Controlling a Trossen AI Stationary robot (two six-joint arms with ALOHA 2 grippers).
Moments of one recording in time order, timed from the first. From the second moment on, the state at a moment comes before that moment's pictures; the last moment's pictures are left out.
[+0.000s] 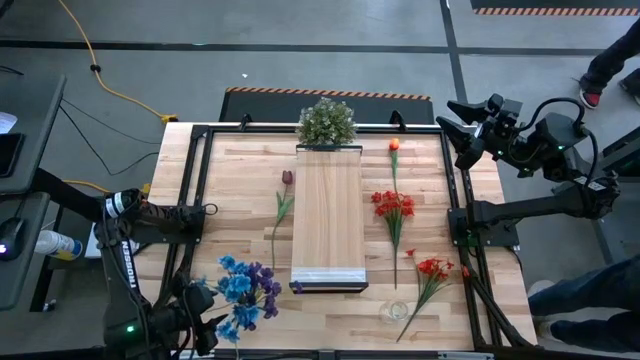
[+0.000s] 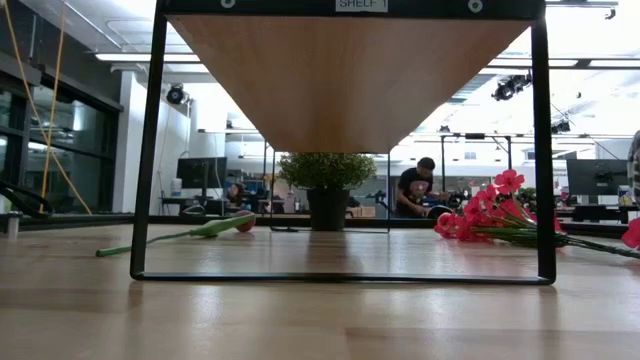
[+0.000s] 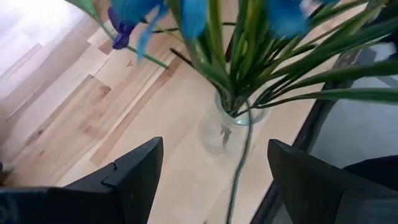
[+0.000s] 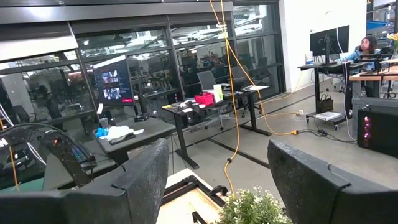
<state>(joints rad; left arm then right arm) -1.22 1.72 1.60 -1.48 -0.64 -1.87 -0.09 0.71 1.21 -0.36 0.45 0.15</state>
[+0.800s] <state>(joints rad) -1.22 1.70 1.91 -1.57 -0.55 -1.87 -0.09 0.71 1.21 -0.36 0.45 0.15</state>
